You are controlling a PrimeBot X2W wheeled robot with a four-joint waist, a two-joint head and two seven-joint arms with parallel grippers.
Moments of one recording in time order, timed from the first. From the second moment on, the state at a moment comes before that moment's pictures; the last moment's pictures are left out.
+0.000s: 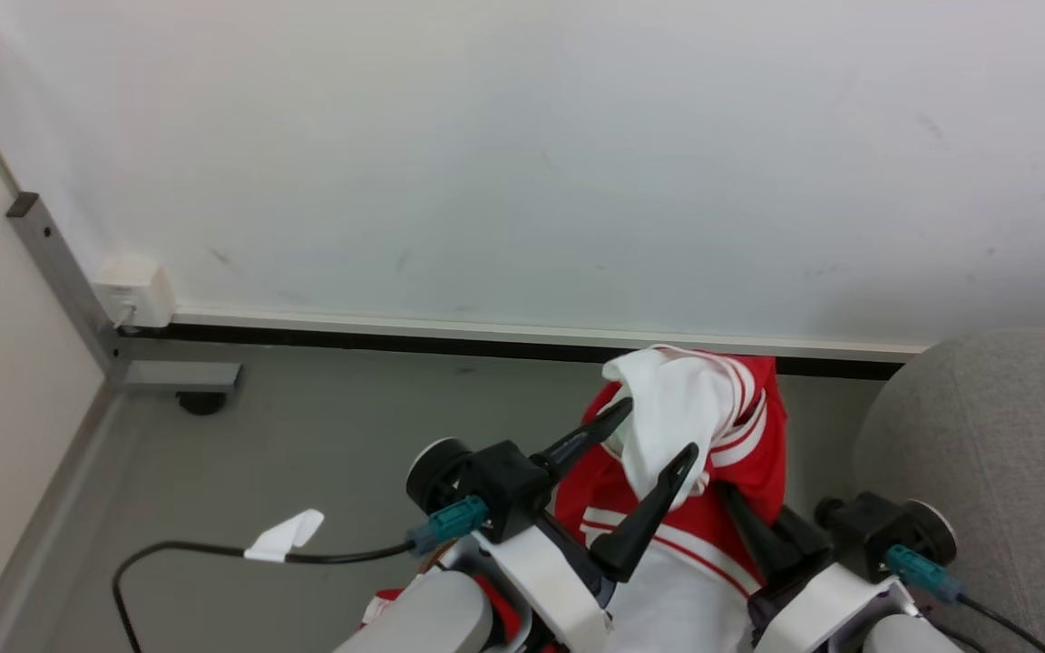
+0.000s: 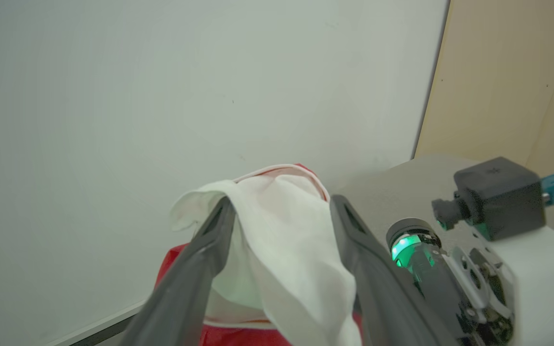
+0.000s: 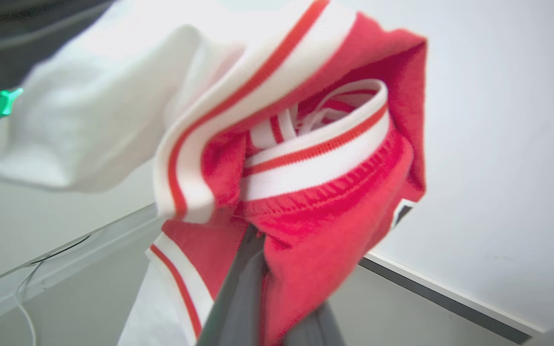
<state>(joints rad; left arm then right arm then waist) -0.55 0.13 -0.84 0.29 -0.48 -0.09 -0.26 -0.39 -0.21 0.65 0.46 0.48 0.13 -0.26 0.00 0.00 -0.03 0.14</state>
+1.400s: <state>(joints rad) -0.45 0.12 -0.75 0.25 -0.40 -0.12 -0.26 -0.14 -0.29 0.19 0.08 0.32 0.13 -0.26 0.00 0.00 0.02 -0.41</state>
